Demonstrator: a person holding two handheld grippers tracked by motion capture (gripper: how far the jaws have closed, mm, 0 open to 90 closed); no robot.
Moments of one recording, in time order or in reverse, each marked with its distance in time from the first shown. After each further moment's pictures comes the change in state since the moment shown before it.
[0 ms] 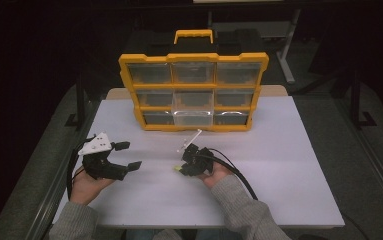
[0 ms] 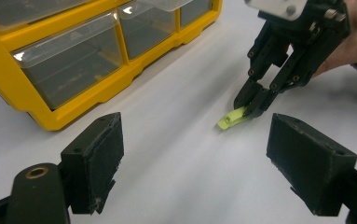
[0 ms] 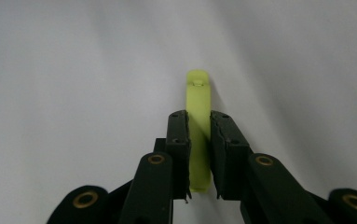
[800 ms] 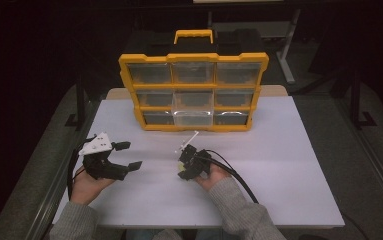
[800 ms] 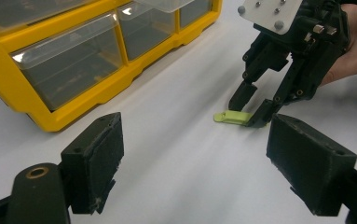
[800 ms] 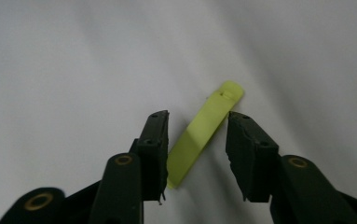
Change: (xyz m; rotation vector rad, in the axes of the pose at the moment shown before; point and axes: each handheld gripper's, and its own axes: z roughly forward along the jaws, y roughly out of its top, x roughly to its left) left arm 0.000 0.001 0.000 0.003 0.001 0.005; right arm 0.007 0.002 0.007 0.055 -0.040 0.085
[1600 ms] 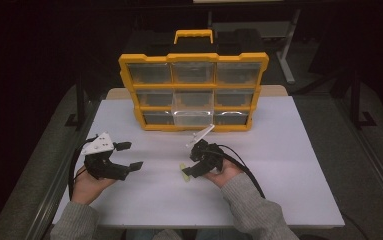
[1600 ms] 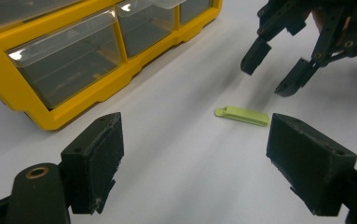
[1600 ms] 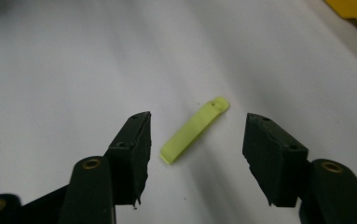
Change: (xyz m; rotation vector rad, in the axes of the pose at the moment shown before) left arm -0.001 0.001 0.003 0.017 0.003 0.007; right arm -0.007 -0.008 -0.044 -0.115 0.046 -0.035
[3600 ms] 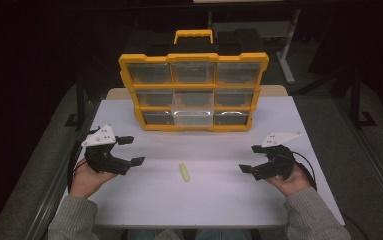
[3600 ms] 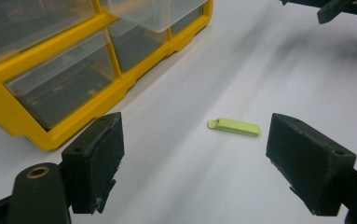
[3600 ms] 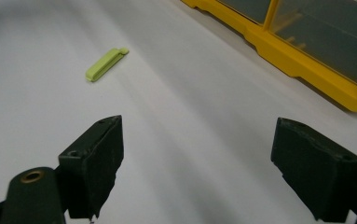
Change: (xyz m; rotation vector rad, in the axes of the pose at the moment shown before) left arm 0.000 0.023 -0.002 0.016 -0.030 0.021; right arm -0.046 -0.121 -0.118 -0.242 -0.169 0.120
